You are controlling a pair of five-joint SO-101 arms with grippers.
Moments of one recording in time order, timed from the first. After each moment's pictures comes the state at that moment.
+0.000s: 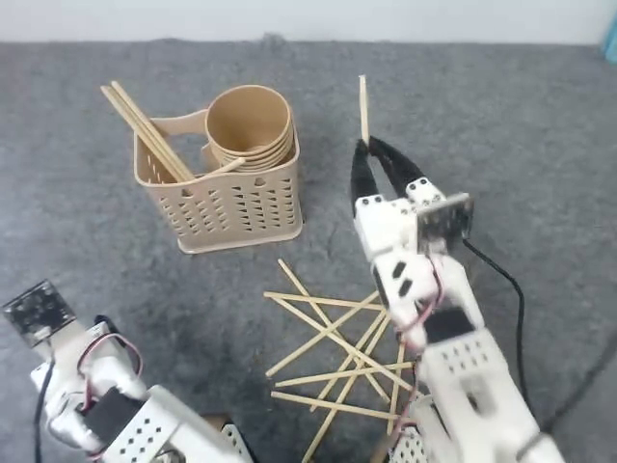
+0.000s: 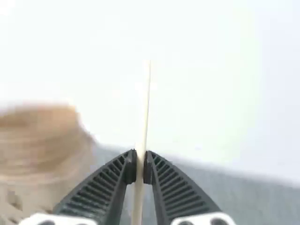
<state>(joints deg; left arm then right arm) -59.4 -103.2 96.7 65.2 -8.0 -23.6 -55.4 74.1 -16.5 -0.2</state>
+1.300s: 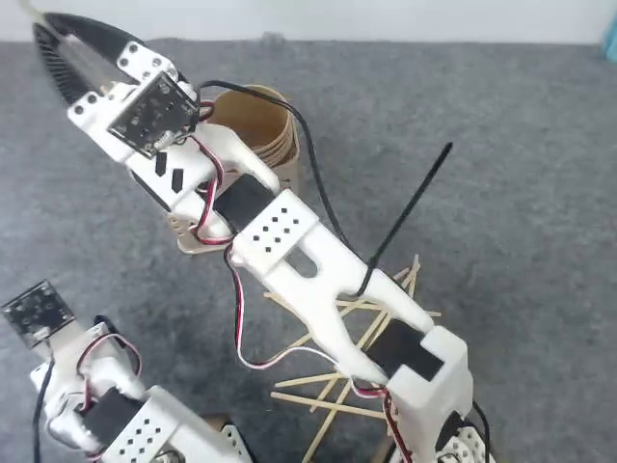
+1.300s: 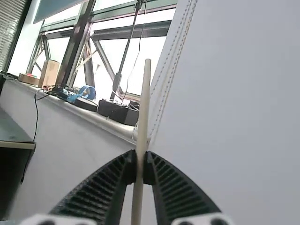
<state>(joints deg) -59.4 -103.2 96.7 65.2 -8.0 -53.8 18.5 -27.3 -4.8 15.0</state>
